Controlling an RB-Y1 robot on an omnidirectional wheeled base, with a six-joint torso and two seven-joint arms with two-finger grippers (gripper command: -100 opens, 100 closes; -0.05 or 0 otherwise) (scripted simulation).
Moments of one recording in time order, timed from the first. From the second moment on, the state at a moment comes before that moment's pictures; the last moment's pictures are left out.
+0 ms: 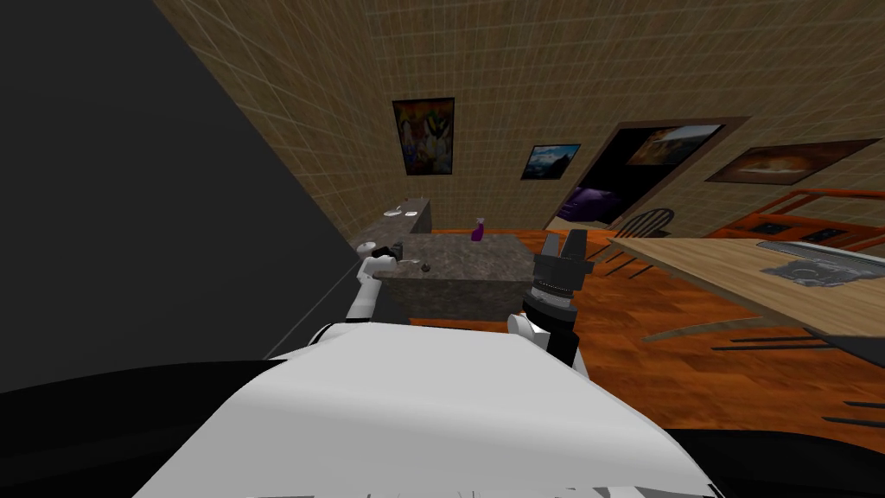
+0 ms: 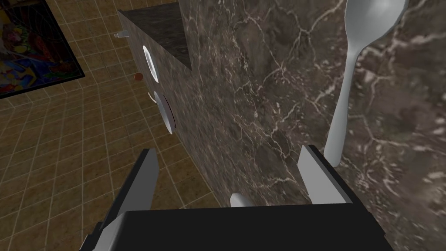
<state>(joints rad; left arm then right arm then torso) -0.30 0.25 0.17 -1.54 0.16 0.74 -0.09 0.51 0.05 -0.01 -2.36 0.01 -0.64 0.17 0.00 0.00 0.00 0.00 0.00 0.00</state>
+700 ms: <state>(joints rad) -0.36 0.27 0.18 -1.53 0.17 0.93 -0.07 0.51 0.05 -0.01 -2.36 0.01 -0.64 0.17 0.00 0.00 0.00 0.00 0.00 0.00</state>
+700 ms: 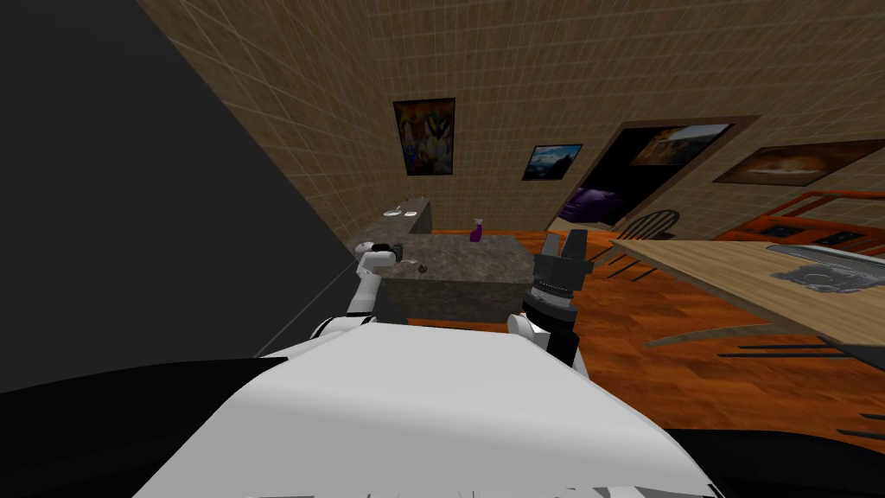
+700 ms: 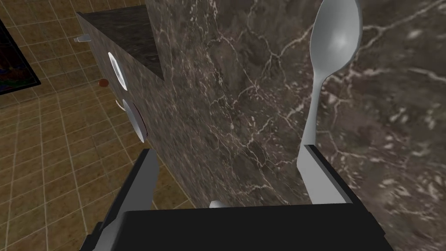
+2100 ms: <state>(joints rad) -0.47 0.30 0.20 -1.51 0.21 1.31 -0.04 0.51 0.05 -0.01 -2.36 0.01 -0.64 0.17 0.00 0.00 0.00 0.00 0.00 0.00</state>
